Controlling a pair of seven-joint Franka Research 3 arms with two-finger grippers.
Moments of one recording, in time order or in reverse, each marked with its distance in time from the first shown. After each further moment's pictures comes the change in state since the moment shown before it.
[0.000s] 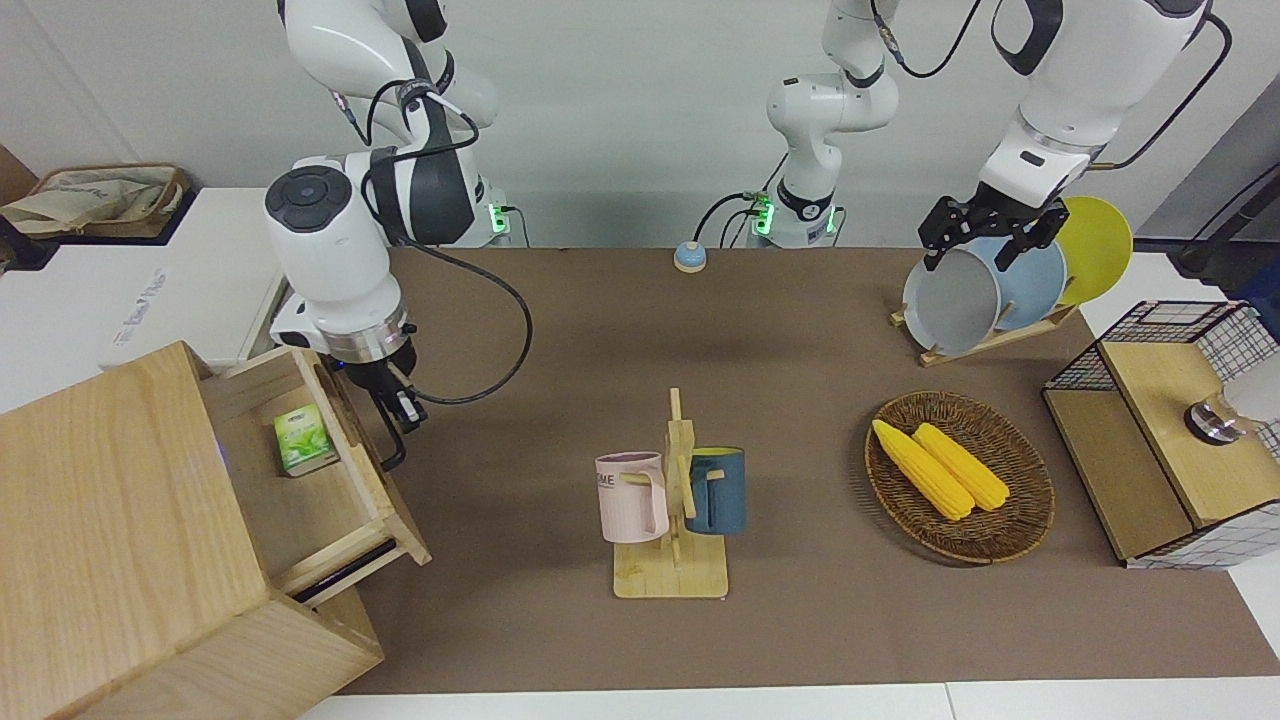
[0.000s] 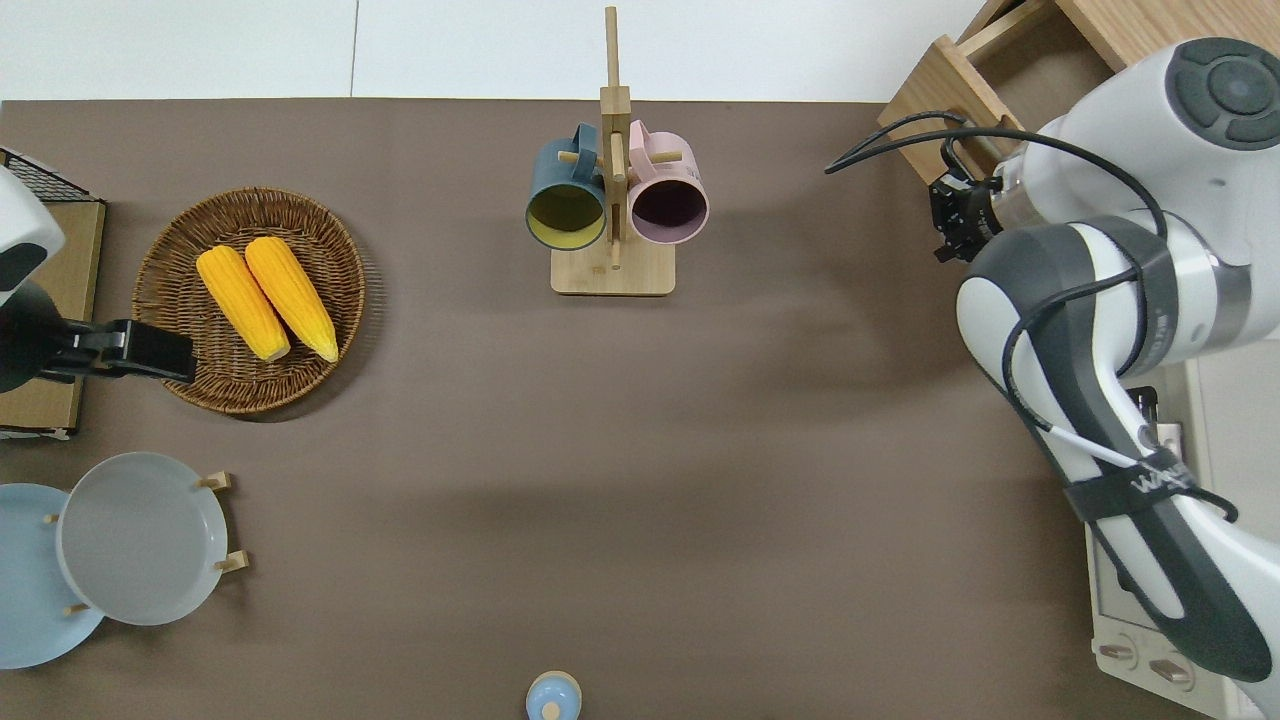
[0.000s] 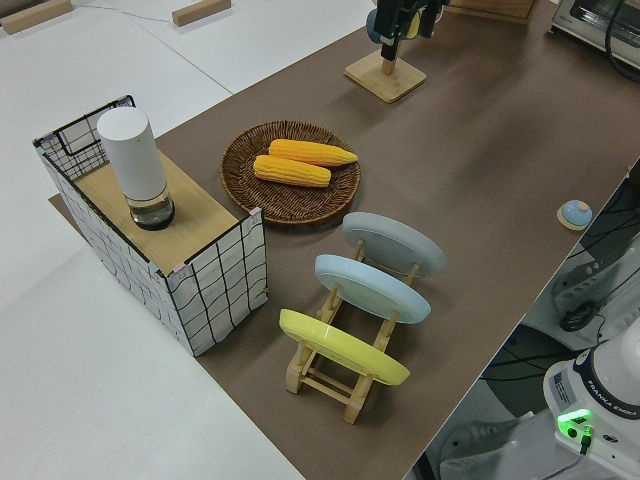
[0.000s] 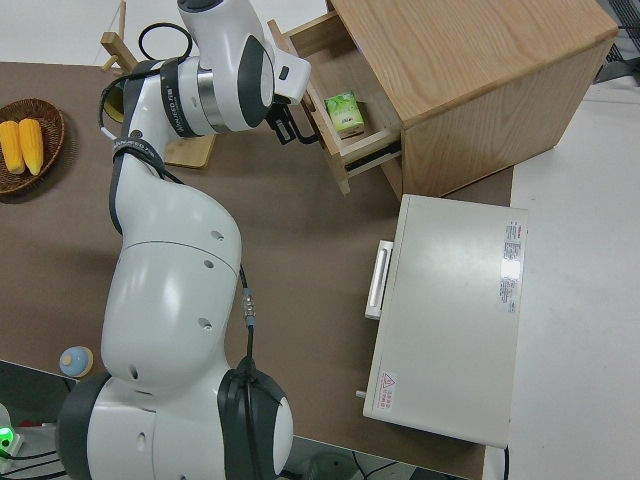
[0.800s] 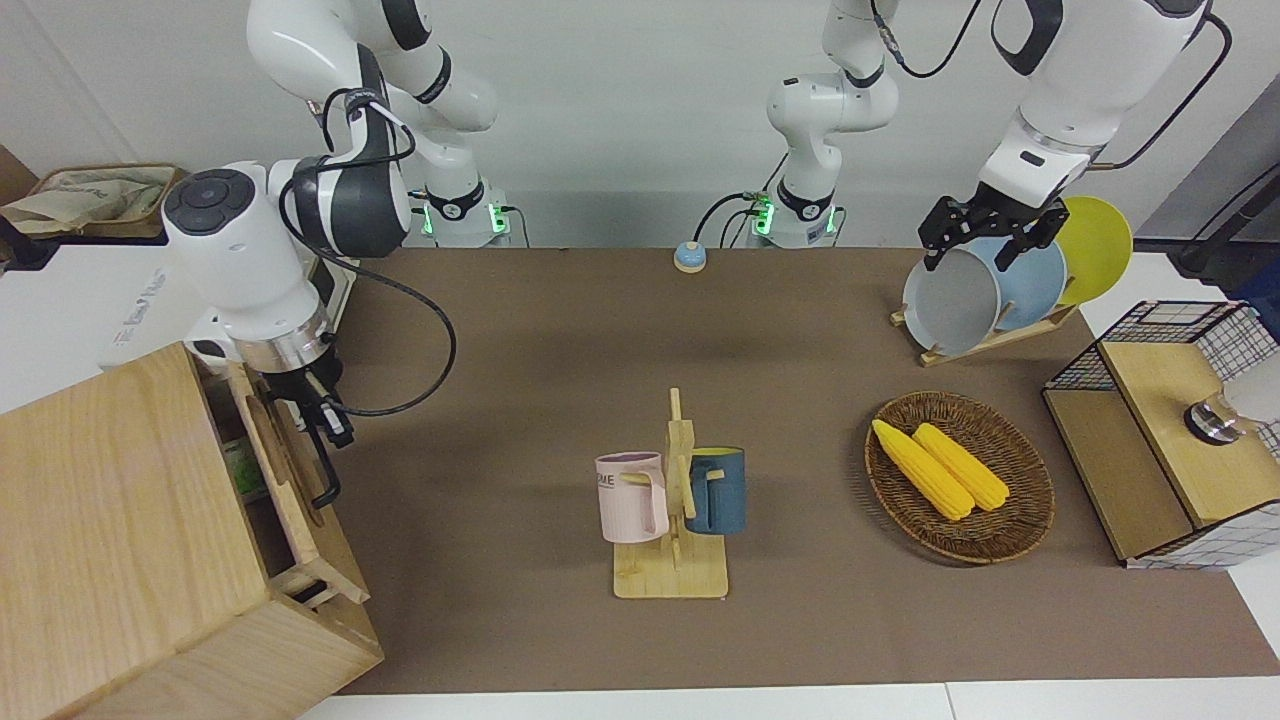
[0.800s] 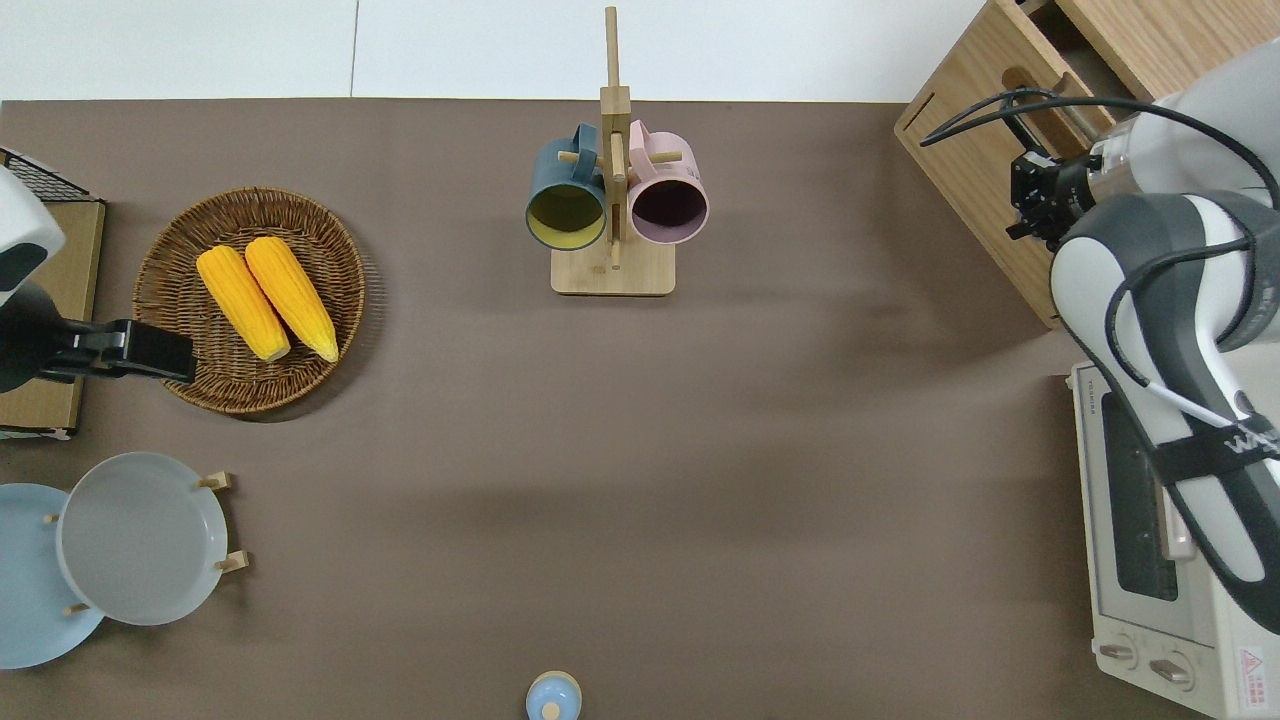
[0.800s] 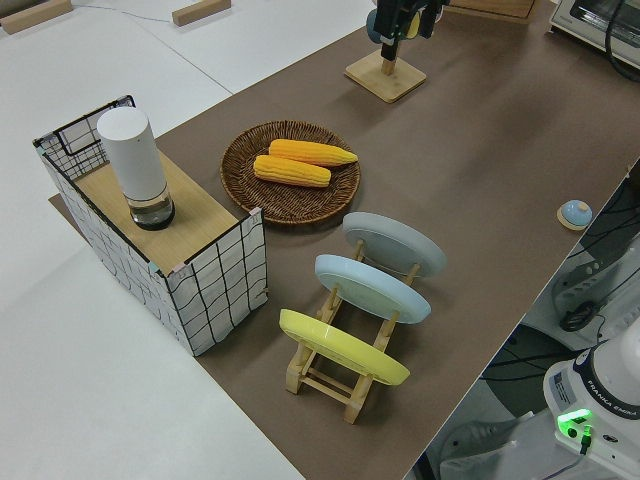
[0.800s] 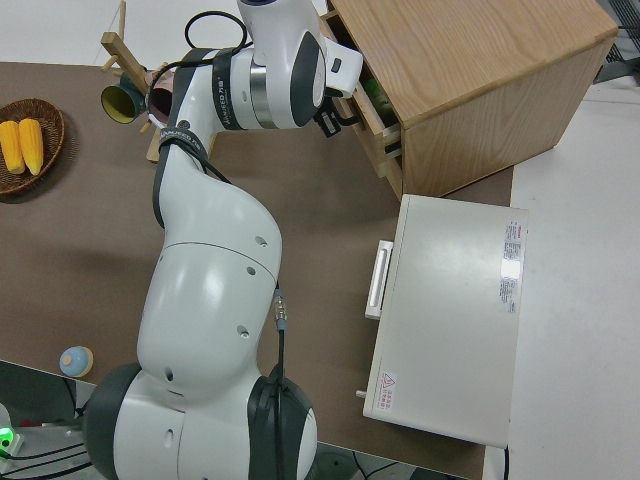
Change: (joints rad) left arm 0.000 0.000 0.000 0.000 0.000 0.000 0.000; right arm -0.107 0.025 0.002 0.036 0.000 0.029 -0.102
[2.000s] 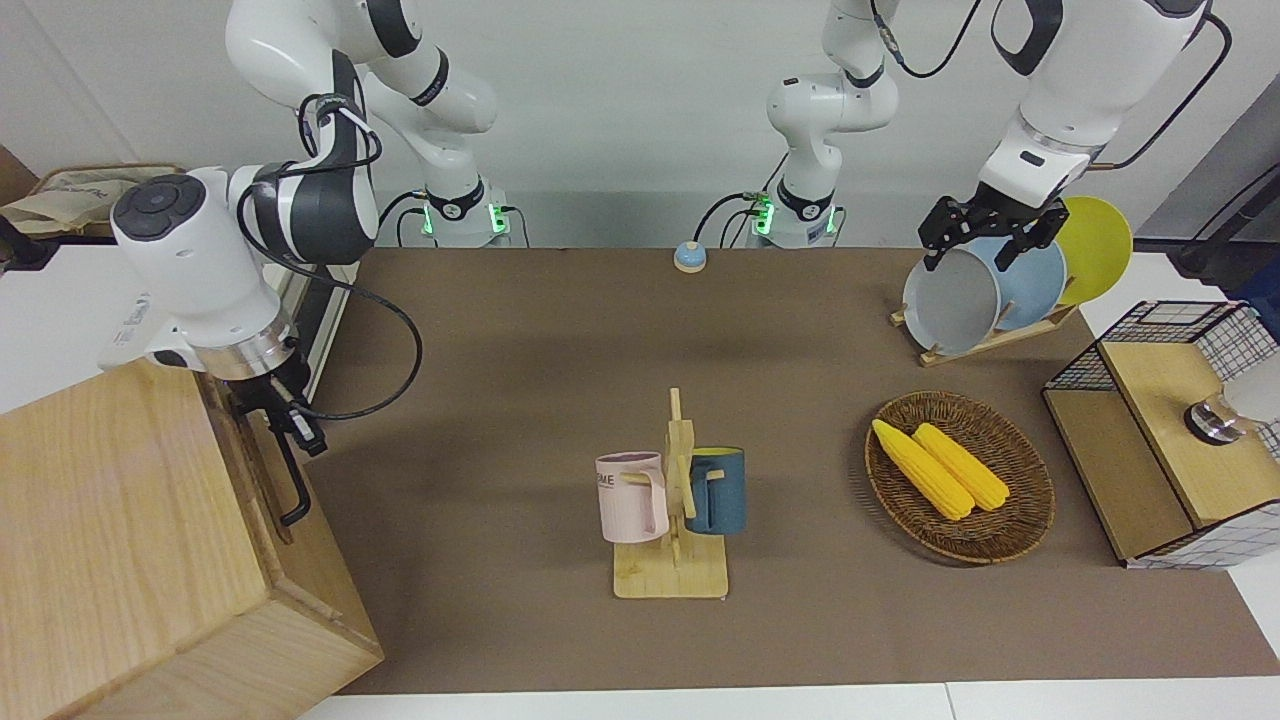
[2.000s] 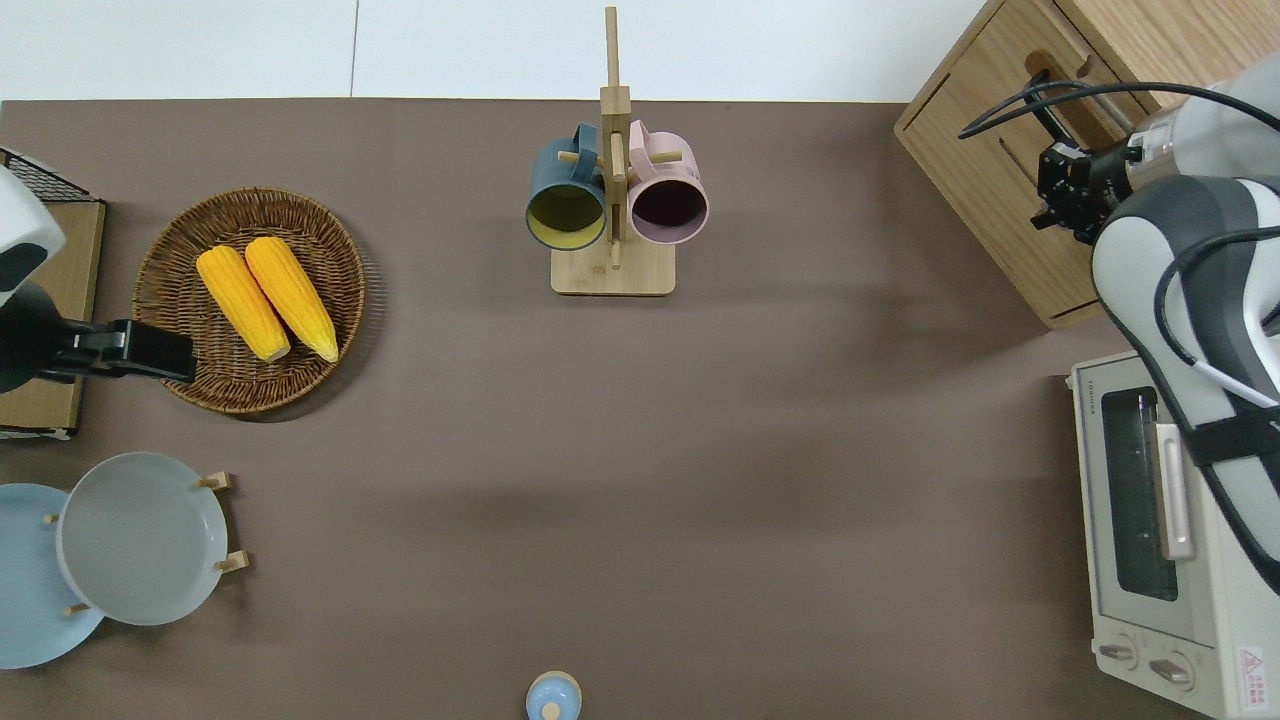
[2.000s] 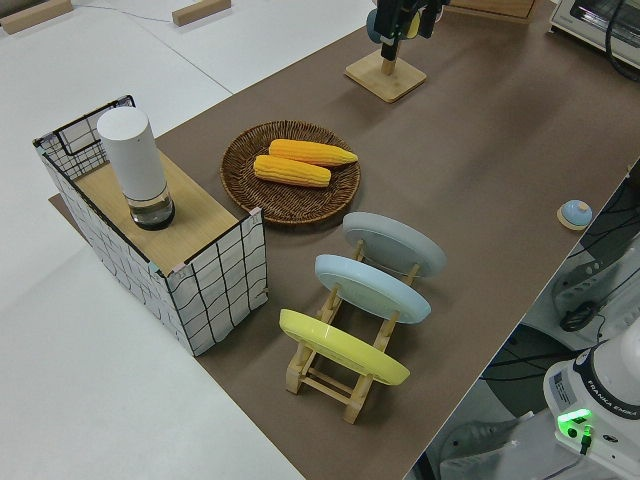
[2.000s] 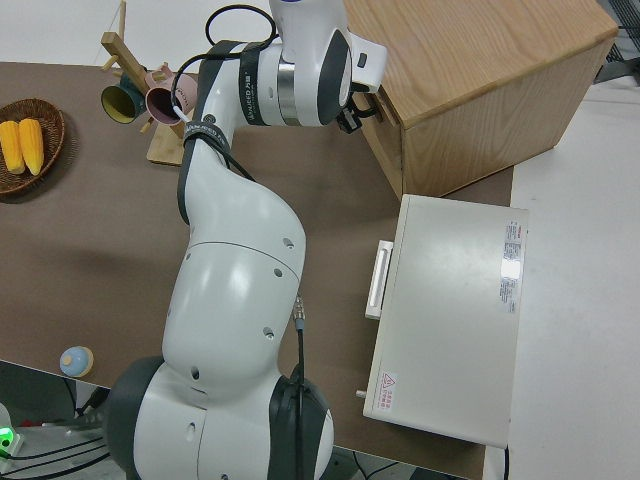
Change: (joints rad) left arm 0.000 0.000 0.000 0.000 0.000 0.000 0.000; right arm -0.065 0.031 0.042 0.042 0.003 -0.003 -0.087
